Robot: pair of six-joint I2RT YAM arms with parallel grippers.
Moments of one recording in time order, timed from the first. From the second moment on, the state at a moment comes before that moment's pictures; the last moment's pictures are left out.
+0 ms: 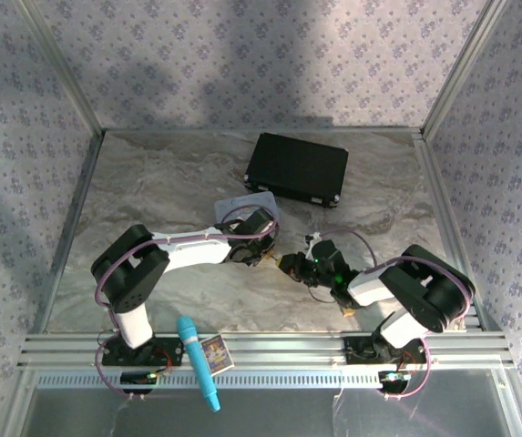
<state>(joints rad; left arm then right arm) -0.92 1.77 1.02 -0.27 -0.10 -1.61 0.72 1.54 0.26 0.78 -0.26 1.16</state>
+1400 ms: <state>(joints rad) -0.92 1.78 1.02 -0.24 -0.10 -1.62 0.71 1.50 0.22 0.81 -0.23 1.16</state>
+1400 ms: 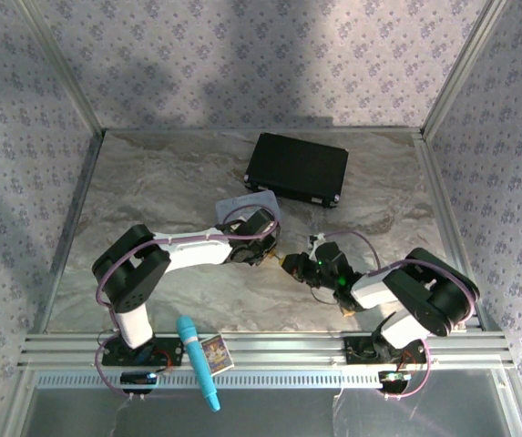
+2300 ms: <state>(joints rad) -0.94 1.78 1.02 -0.23 -0.10 -1.61 0.62 1.57 0.30 0.77 -0.44 1.13</state>
